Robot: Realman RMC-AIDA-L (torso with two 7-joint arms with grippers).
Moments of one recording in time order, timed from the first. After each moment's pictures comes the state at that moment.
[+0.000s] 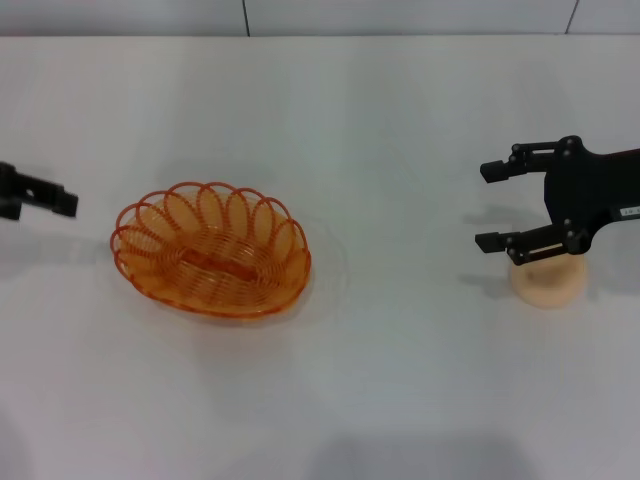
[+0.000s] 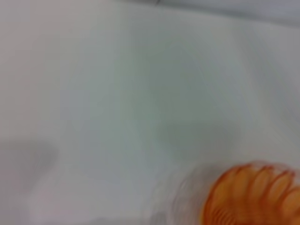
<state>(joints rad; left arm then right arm) -0.62 -1.93 0.67 1.15 2.60 1.78 -2.53 0.61 2.00 -0.86 -0.84 -2.04 -1.61 1.25</state>
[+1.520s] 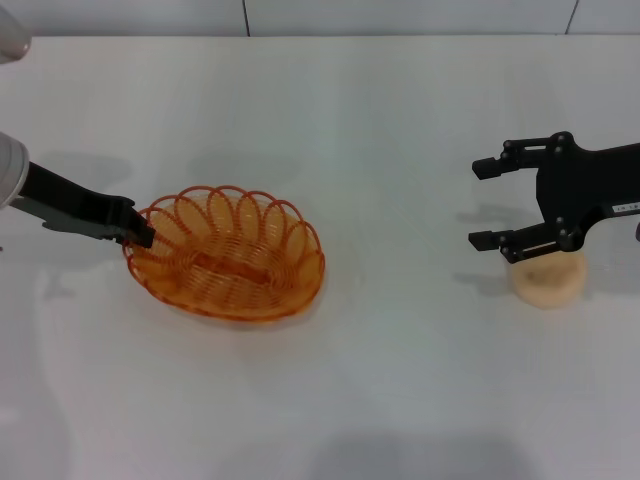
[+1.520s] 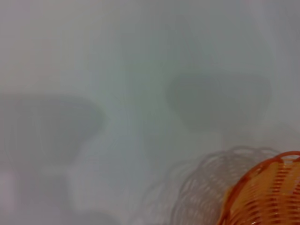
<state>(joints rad) -0.71 -2.01 0.84 0.89 2.66 1.51 -2.58 0.61 2.01 -0.89 -0.87 -2.04 -1.60 1.24</state>
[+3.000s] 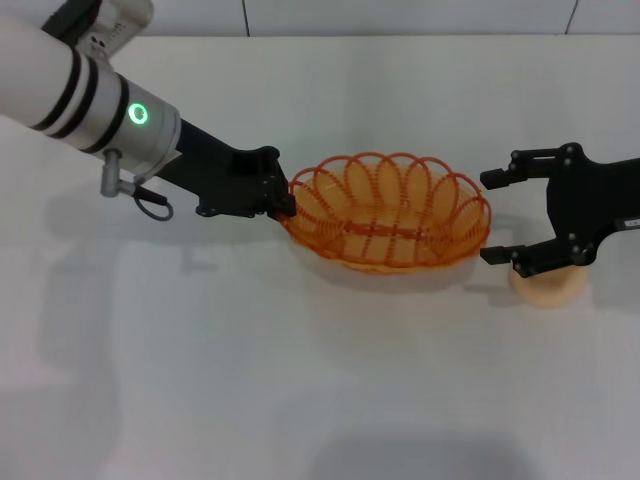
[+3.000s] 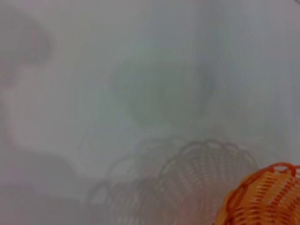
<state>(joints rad) -0.88 -2.06 0.95 0.70 2.46 1.41 -3.01 0.58 2.01 -0.89 -0.89 -2.04 -1.62 1.14</state>
